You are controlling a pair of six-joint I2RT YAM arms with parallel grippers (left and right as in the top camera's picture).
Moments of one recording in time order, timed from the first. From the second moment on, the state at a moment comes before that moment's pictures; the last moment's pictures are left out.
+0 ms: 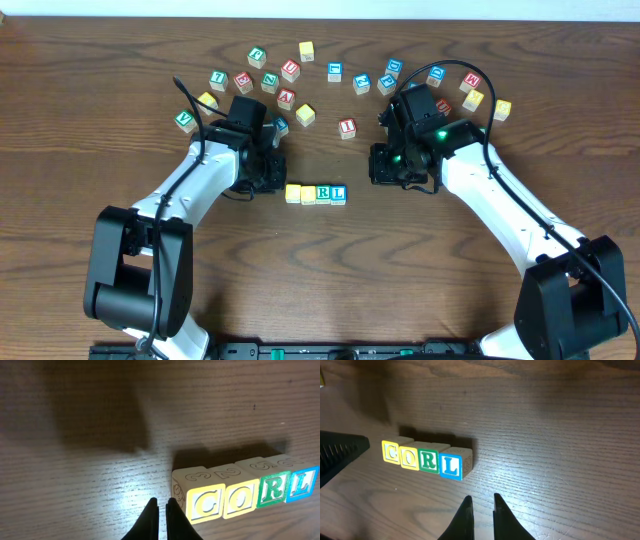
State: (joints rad) left arm -0.25 1.79 1.13 -0.71 0.26 -0.22; right arm 0.40 1.70 1.26 -0.79 -0.27 0.41
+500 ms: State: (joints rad) left arm -0.25 1.79 1.11 -0.69 0.26 -0.22; right arm 0.40 1.70 1.26 -0.79 -0.27 0.41
